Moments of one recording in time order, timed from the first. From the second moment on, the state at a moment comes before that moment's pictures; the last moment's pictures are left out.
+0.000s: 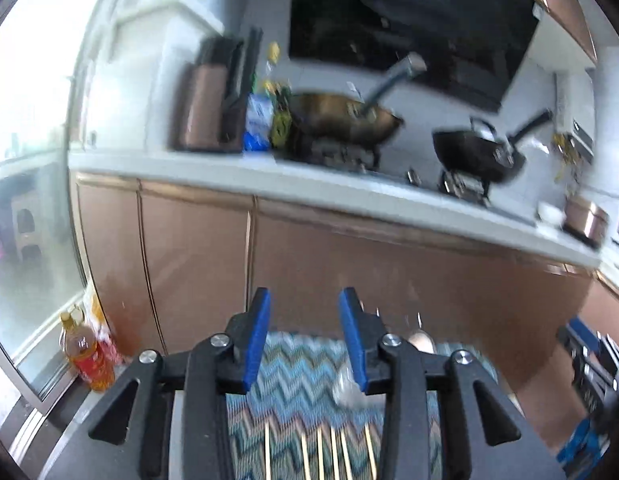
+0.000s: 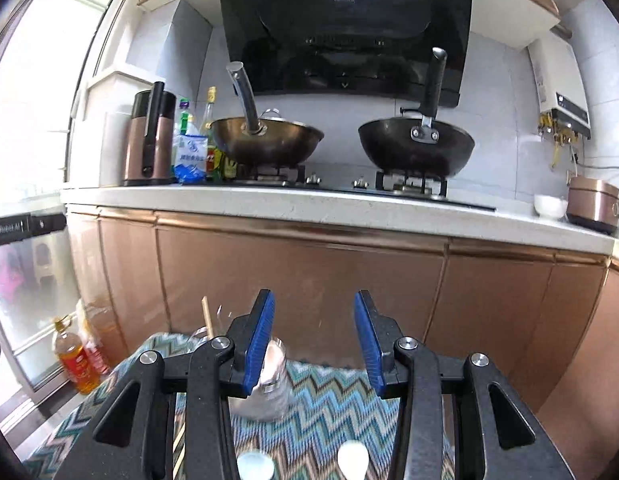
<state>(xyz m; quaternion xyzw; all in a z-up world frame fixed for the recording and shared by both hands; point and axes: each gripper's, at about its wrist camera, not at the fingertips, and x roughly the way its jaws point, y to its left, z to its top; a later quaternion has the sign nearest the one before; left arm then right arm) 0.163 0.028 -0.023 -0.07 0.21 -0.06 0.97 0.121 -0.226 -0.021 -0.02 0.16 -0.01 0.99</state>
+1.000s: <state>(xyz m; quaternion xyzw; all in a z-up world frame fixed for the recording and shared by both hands) 0.211 -0.006 -0.177 -0.08 0.48 -0.12 0.86 0.122 -0.320 -0.151 0.05 0.37 0.06 0.93</state>
